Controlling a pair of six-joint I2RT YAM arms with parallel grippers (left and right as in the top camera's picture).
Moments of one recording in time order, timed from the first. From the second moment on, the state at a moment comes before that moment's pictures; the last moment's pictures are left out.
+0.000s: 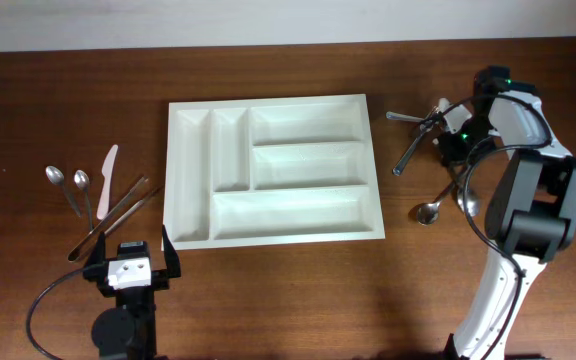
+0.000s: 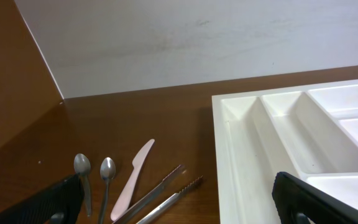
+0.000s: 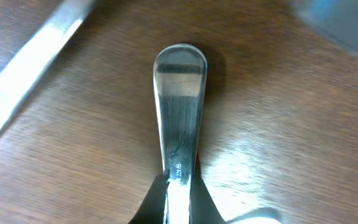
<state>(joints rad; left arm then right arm) 0.12 0.01 0.01 -0.08 -0.04 0.16 -0.21 2.33 1.84 -1.10 -0.10 -0.49</state>
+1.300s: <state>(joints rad) 0.12 0.01 0.01 -0.08 -0.04 0.16 -0.06 2.41 2.29 -1.34 -0.15 -0.54</state>
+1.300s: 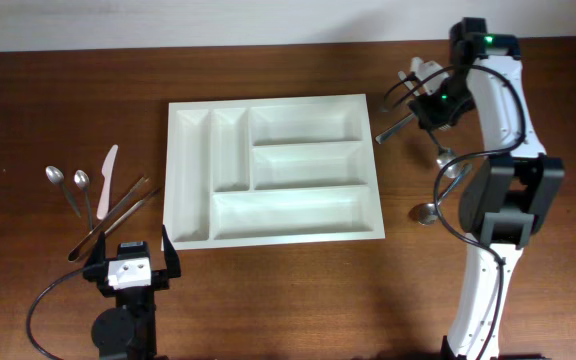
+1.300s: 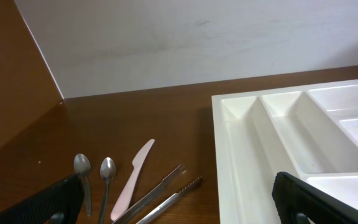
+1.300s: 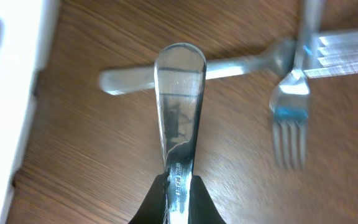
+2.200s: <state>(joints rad) 0.12 0.01 0.01 -0.08 -0.04 0.16 0.48 2.41 2.33 -1.30 -0.04 -0.97</state>
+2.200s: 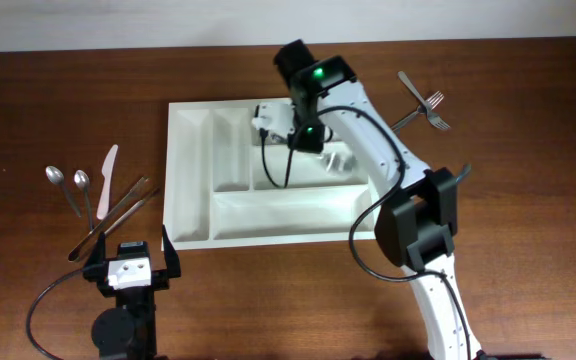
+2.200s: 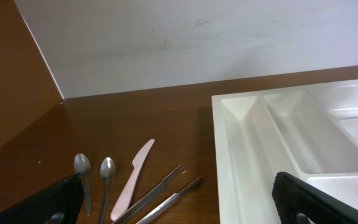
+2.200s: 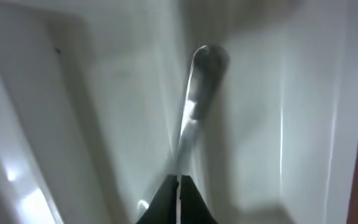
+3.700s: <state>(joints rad) 0.12 0.01 0.01 -0.08 -0.04 0.16 0.04 2.41 2.38 -1.00 -0.05 0.01</state>
